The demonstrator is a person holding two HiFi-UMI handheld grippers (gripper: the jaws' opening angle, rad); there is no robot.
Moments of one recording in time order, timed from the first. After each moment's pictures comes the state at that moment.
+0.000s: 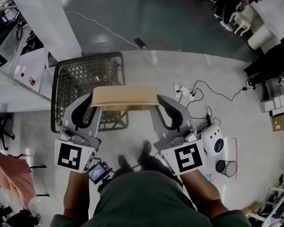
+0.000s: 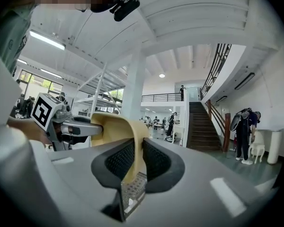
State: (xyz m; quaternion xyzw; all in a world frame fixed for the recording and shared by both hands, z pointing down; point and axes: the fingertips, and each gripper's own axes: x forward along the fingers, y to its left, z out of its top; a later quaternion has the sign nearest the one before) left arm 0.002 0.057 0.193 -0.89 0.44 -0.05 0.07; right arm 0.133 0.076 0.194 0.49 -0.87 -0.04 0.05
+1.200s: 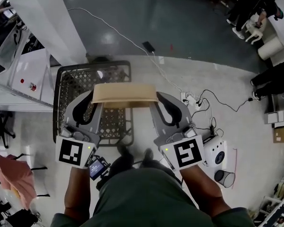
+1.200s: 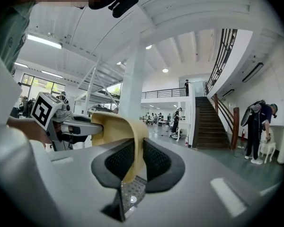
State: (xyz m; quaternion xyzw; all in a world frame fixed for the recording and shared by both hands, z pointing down) left arm -0.041 -0.111 0.216 -0.88 0.47 -0.06 0.05; right arm 0.090 -0.101 0.212 0.47 -0.88 -0.02 0.05
